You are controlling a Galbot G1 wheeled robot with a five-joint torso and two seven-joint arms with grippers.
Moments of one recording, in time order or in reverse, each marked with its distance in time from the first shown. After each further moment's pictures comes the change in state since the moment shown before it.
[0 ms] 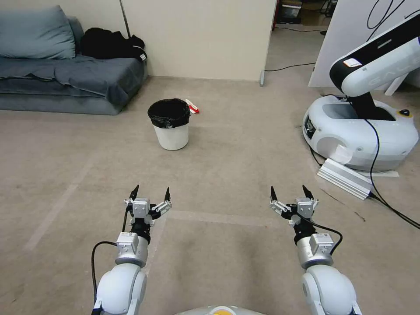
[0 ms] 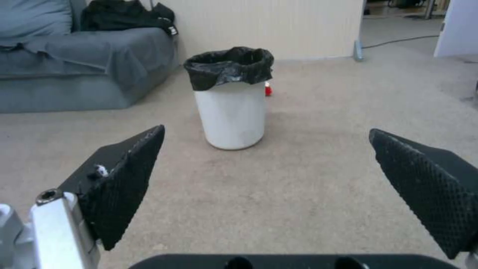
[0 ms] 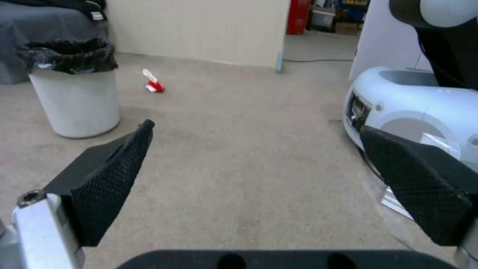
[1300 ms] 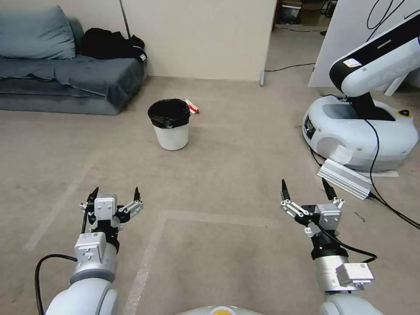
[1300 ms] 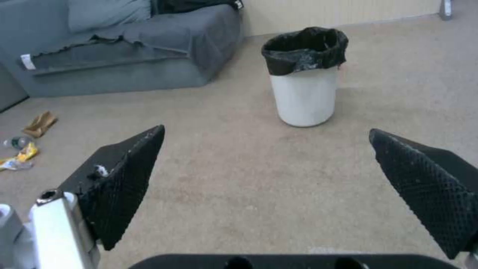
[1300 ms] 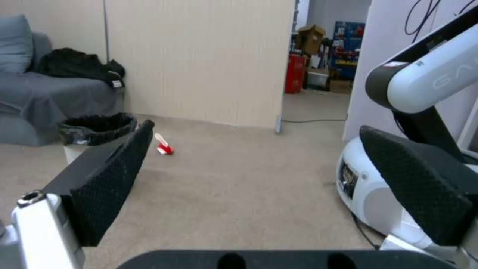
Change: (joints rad) left arm 0.188 0.012 -0.065 -0.432 0.054 0.403 -0.153; right arm -0.223 0.111 0.034 0.292 -0.054 0.138 -0.087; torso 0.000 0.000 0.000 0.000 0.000
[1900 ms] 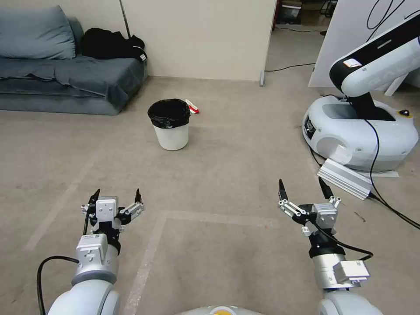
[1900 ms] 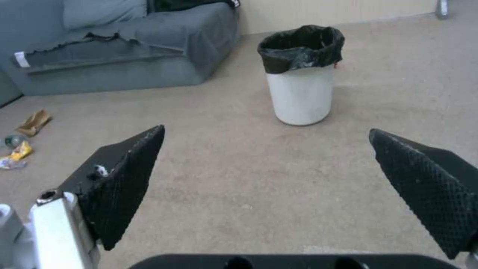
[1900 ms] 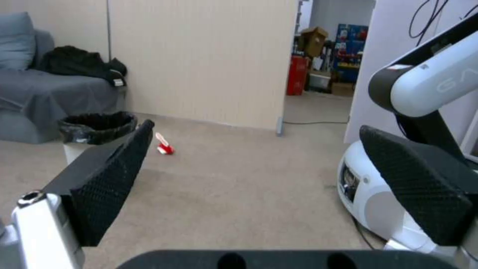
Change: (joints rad) left arm 0.004 -0.003 0.009 0.011 0.001 -0.011 0.000; right arm 0.013 -0.011 0.003 -0.013 -0.007 0.002 -0.007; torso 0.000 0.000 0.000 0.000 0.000
